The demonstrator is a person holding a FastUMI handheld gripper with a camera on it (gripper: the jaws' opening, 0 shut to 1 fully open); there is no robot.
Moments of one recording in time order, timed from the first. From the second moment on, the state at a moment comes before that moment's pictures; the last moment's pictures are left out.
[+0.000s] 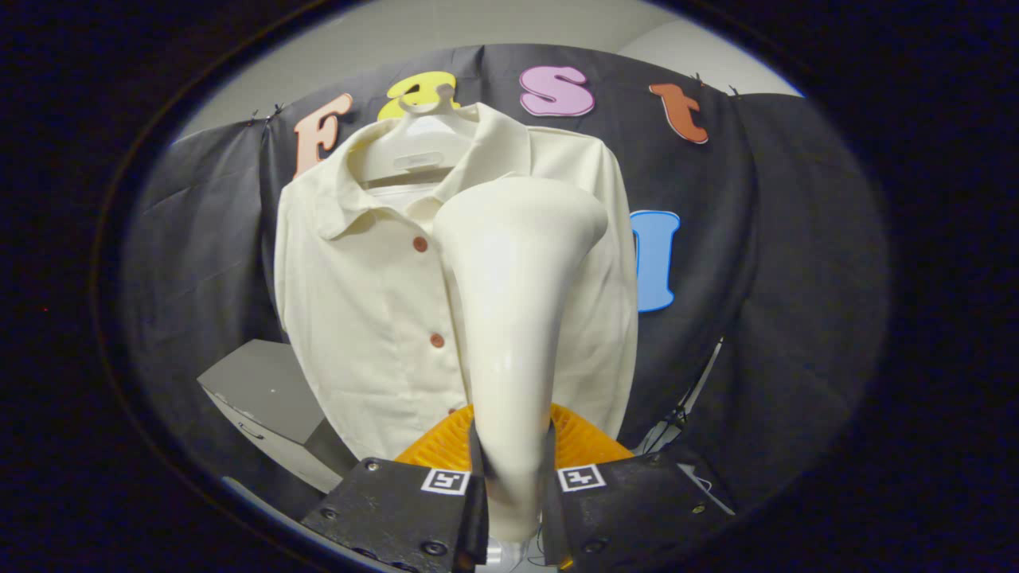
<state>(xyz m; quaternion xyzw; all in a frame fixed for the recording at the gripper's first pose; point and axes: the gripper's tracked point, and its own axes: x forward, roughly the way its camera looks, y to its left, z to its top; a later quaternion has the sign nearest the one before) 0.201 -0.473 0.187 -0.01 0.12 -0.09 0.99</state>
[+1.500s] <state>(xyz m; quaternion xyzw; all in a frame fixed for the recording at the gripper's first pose) 0.196 -0.521 -0.026 0.04 0.29 -0.07 0.95</state>
